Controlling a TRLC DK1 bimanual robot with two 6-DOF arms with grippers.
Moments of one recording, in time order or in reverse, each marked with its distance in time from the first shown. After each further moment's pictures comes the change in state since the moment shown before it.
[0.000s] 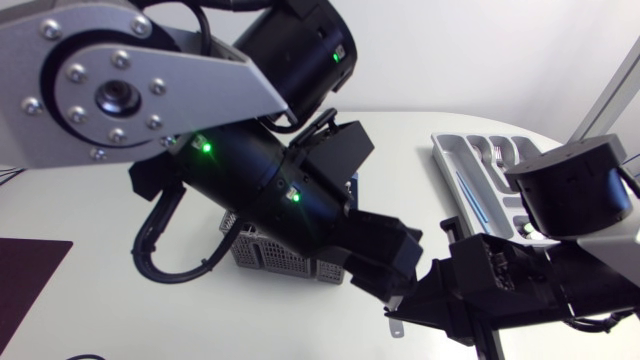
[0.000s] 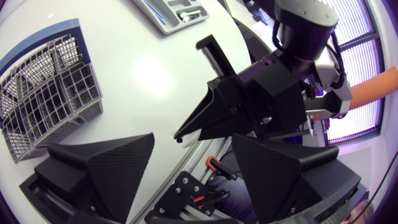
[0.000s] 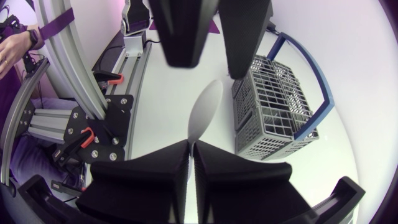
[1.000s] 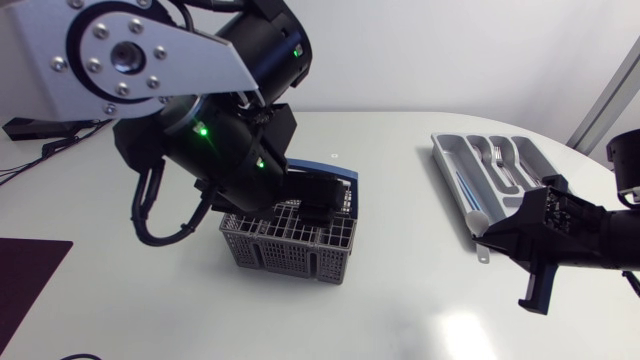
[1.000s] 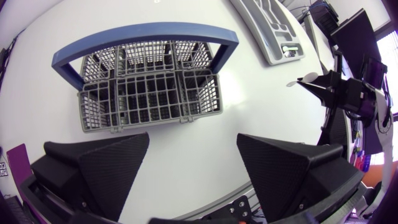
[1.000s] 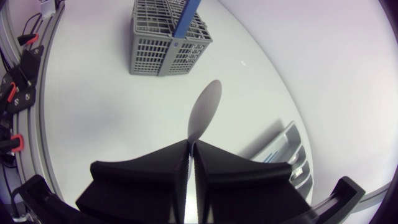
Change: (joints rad) left arm 0.135 0.026 0.029 -0.148 -0.428 -0.142; right arm -0.665 0.037 -0.002 0.020 0.120 -0.403
